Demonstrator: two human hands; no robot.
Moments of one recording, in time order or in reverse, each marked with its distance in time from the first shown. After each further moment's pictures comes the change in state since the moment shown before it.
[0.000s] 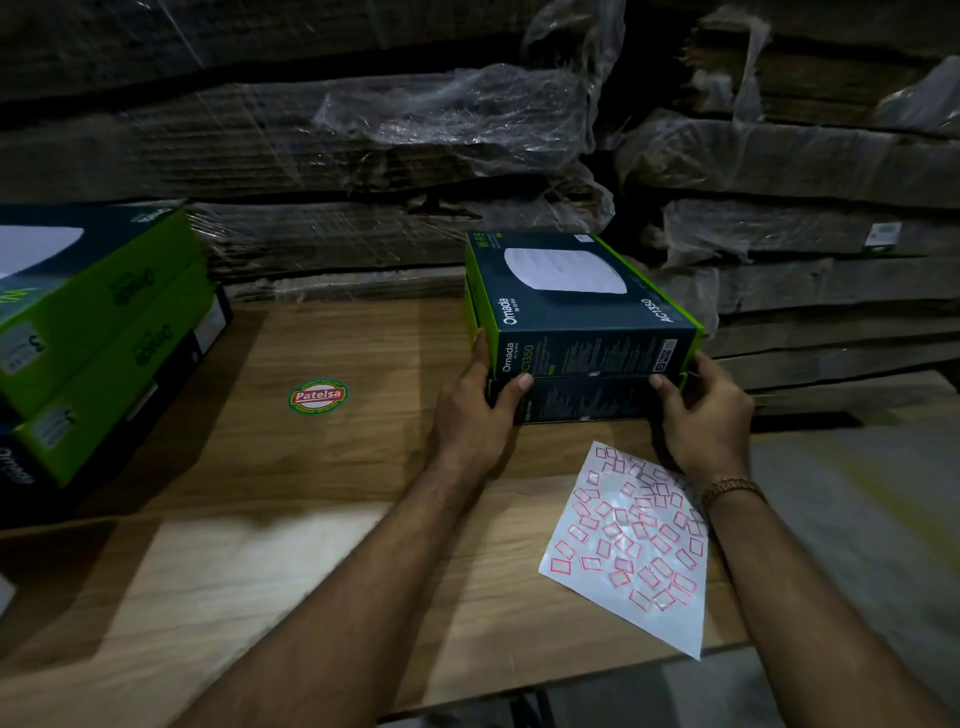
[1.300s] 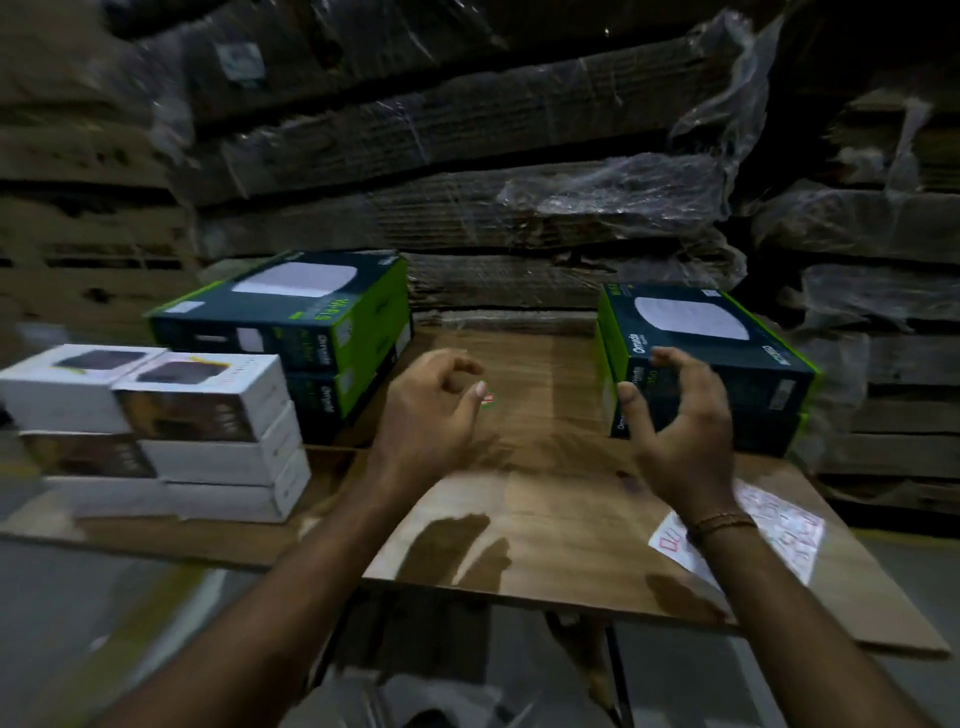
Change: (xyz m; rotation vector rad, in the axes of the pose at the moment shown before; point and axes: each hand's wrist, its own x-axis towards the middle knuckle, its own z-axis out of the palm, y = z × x) left_hand -0.116 0.050 -0.236 0.262 0.302 0.214; right_hand -0.095 -0.160 0.030 0.142 -0.108 -0.427
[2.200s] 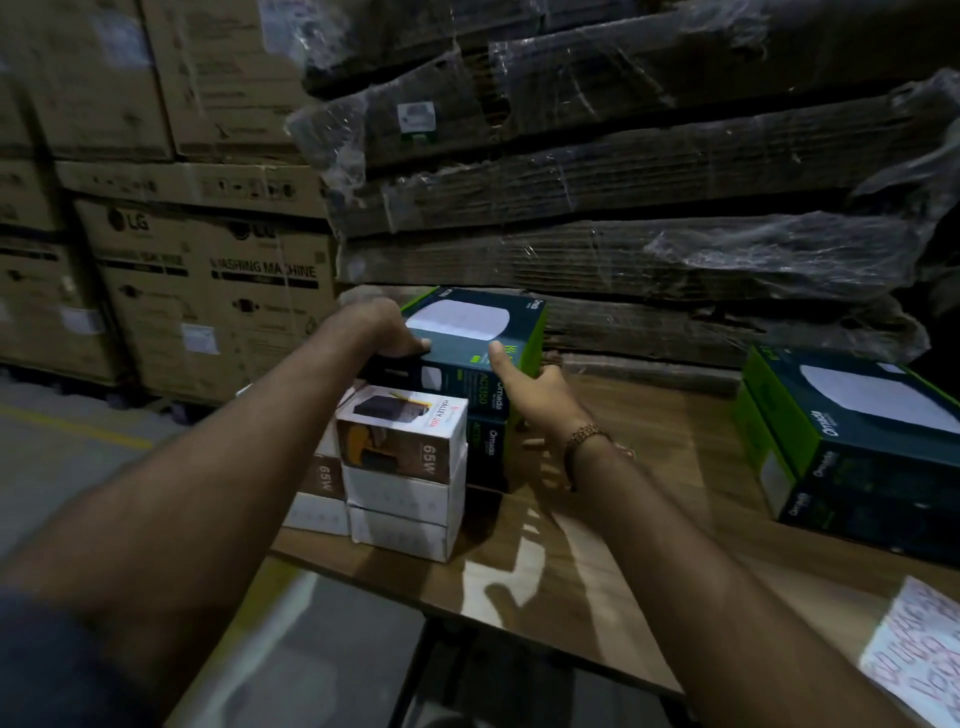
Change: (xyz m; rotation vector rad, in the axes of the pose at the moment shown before) left_hand 0.160 -0.131 -0.214 0.842 -0.445 -0.562; right_hand 0.053 -0.239 0.223 0.395 -0.738 0.659
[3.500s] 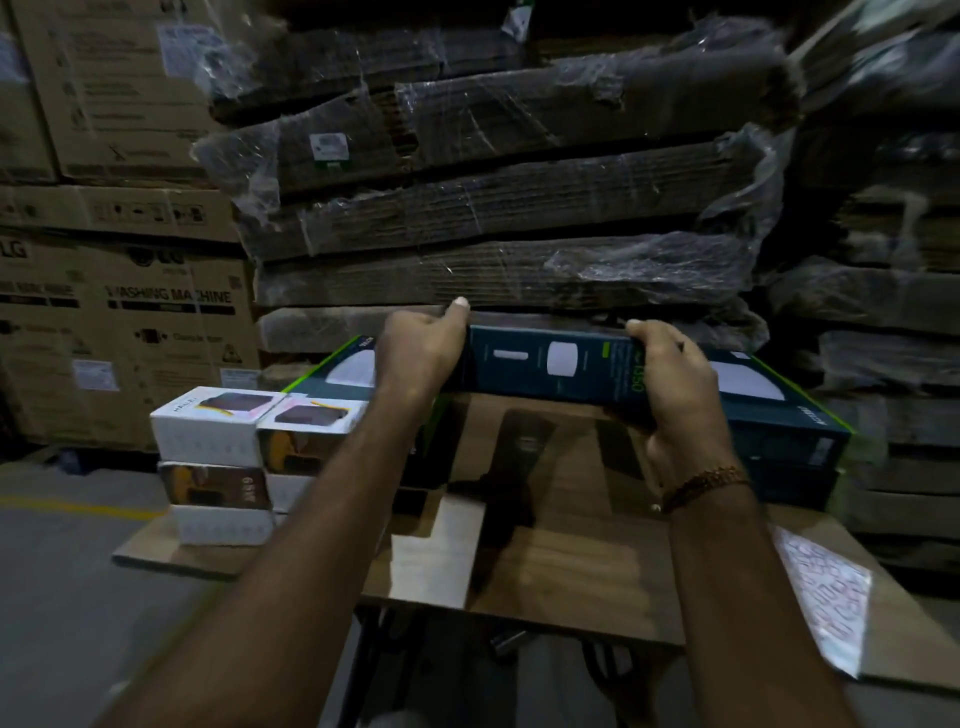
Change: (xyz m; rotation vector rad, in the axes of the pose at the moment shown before) left_hand -0.130 0.129 0.011 -1.187 0.254 0.019; right_hand -0.146 -0.009 -0.167 0.574 0.516 -0.105
